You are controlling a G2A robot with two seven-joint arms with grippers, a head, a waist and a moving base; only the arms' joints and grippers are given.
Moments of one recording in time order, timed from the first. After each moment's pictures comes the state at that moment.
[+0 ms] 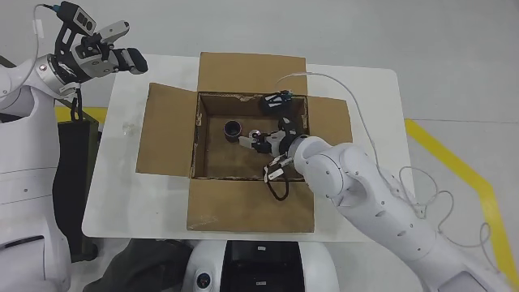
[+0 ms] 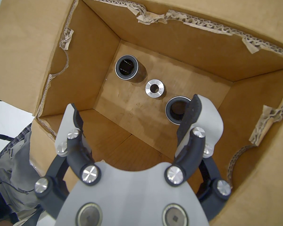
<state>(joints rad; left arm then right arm) 0.93 -0.91 -1.70 -1.37 -0.50 0.01 -1.28 -0.95 -1.22 0.74 -1.87 -0.74 0.42 0.86</state>
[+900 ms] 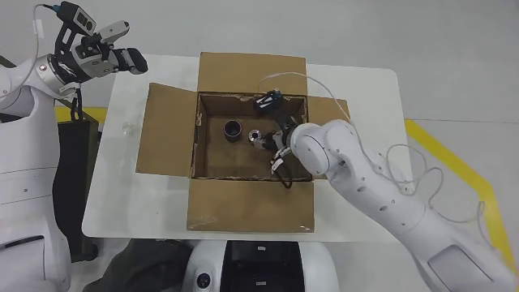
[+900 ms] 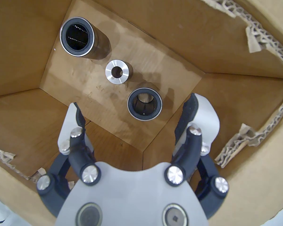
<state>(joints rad) 0.93 -0.91 -1.70 -1.37 -0.50 0.01 -1.28 -0.79 -1.28 0.67 -1.65 -0.88 0.29 1.13</state>
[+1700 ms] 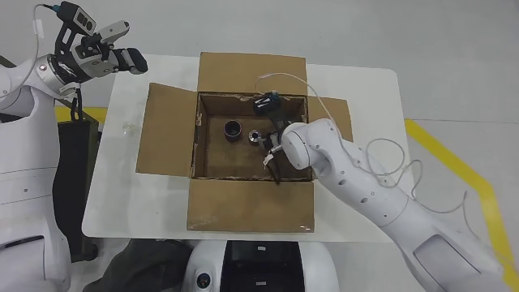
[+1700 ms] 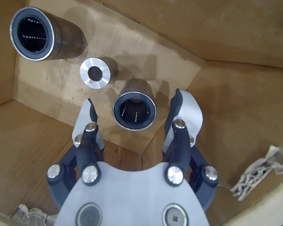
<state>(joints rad) 0.93 -0.91 -1.70 -1.37 -0.50 0.01 -1.28 -0.75 -1.35 0.61 -1.51 -0.95 0.40 1.16</state>
